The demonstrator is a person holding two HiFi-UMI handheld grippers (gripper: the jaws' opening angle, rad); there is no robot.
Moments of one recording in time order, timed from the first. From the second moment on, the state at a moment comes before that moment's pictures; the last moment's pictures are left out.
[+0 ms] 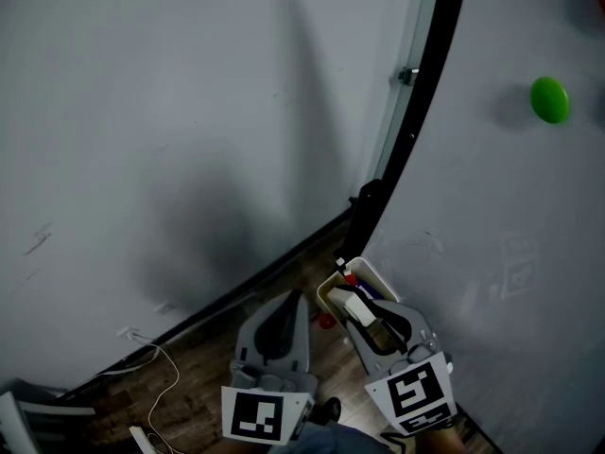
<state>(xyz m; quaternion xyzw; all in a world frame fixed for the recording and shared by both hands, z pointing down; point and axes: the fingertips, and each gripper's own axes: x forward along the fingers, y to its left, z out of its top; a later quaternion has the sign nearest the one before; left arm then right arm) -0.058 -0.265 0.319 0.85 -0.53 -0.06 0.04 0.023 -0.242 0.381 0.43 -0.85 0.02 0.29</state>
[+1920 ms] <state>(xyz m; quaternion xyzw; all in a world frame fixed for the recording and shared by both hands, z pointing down) -0.071 -0.278 0.323 0.84 -0.54 -0.05 0.03 0.002 -0.242 0.413 0.37 -0.87 0.08 0.32</state>
